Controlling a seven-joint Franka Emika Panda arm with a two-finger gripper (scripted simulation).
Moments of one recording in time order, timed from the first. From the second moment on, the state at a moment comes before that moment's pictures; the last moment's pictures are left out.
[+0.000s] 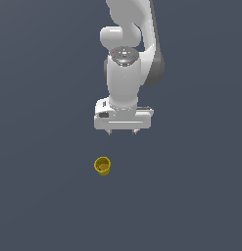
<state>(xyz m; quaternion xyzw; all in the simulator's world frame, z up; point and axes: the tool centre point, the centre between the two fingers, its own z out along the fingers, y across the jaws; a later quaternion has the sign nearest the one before) 0.011 0.007 0.195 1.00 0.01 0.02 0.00</state>
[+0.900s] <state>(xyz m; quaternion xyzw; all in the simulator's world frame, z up) 0.015 0.039 0.208 1.00 0.03 0.04 0.00</state>
